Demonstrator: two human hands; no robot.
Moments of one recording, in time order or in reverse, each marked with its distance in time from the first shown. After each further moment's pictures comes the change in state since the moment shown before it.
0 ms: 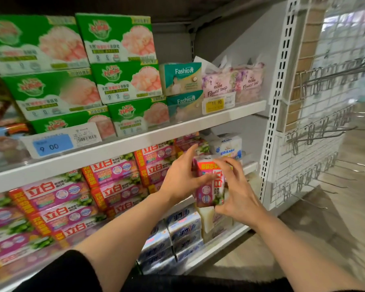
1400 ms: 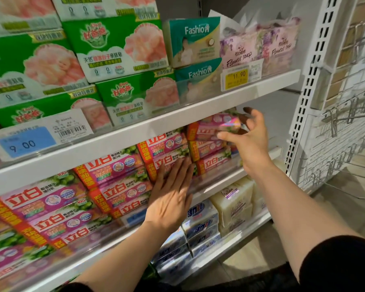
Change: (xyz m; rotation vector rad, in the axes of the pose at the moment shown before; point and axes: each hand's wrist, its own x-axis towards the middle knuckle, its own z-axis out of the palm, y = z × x) left_hand -0.043 -0.112 0.020 1.040 0.006 0.228; right_hand 0.111 0.014 0.021 0.804 0.483 0.436
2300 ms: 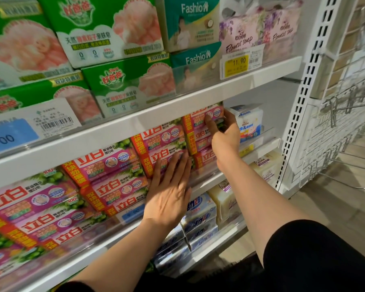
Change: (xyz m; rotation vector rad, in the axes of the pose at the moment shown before) left_hand 0.000 0.003 0.005 0.004 -0.014 -0.022; right_hand -0.004 0.024 0.050 -0.005 0.121 0.096
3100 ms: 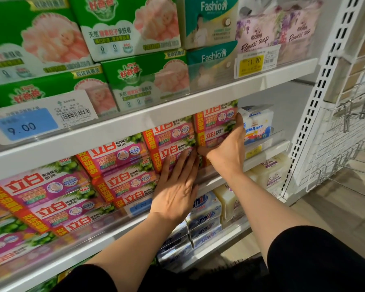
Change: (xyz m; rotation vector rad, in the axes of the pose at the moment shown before) left_hand 0.000 -0.001 0.002 0.006 0.000 0.005; right_hand -0.016 0.023 -0.006 -0.608 0.001 -0.255
